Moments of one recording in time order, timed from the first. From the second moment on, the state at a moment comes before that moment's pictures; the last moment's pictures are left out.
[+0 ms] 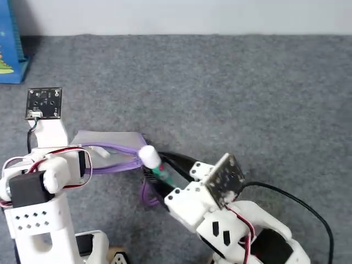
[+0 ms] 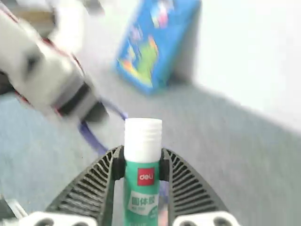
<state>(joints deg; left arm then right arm) -14.7 -50.2 29.8 92.5 -0.7 -51.9 -83.5 52.7 47.1 -3.1</state>
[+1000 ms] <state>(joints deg) -14.6 -50.2 30.8 92.5 -0.7 -53.6 -44.4 74.9 -37.4 -3.1</state>
